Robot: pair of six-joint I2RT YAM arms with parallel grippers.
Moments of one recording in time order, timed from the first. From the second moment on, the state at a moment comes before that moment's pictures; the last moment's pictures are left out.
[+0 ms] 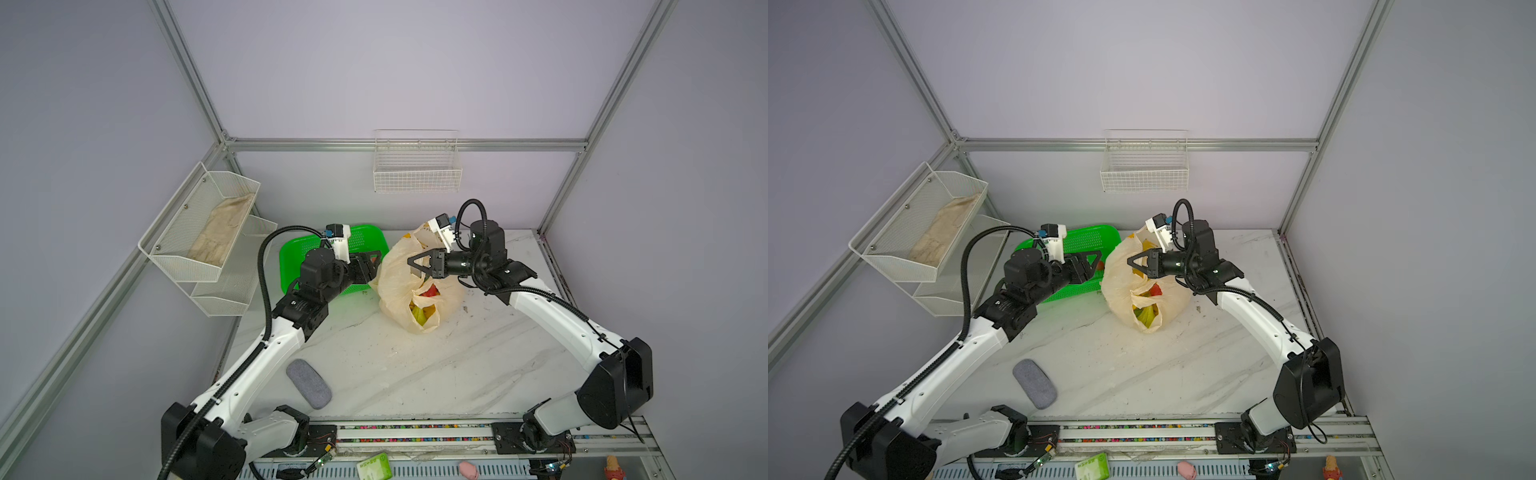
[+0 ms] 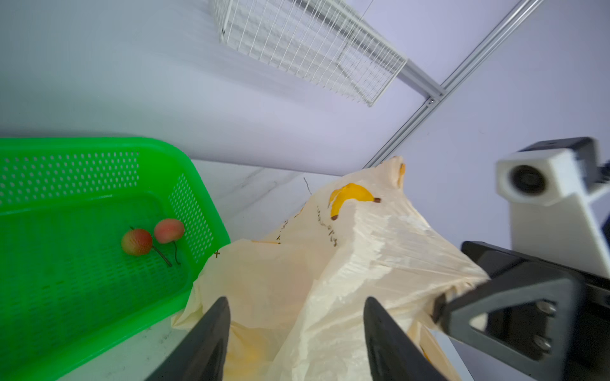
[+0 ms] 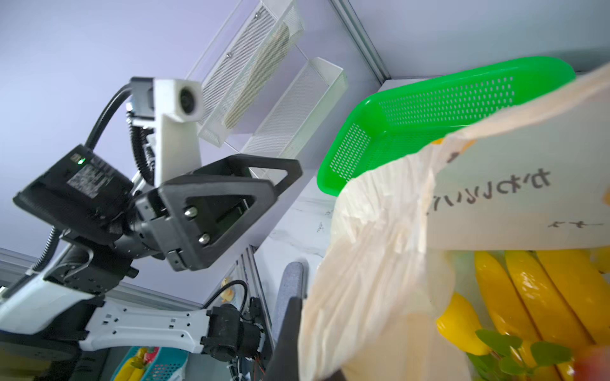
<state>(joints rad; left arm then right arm) -0.42 1.13 1.05 -0.10 0.13 -0.48 0.50 1.49 1.32 -0.10 -0.79 0.58</state>
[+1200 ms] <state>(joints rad) -0.64 1.34 1.05 -0.03 0.10 -0.24 0.45 1.47 1.31 0.15 -0.86 0.91</state>
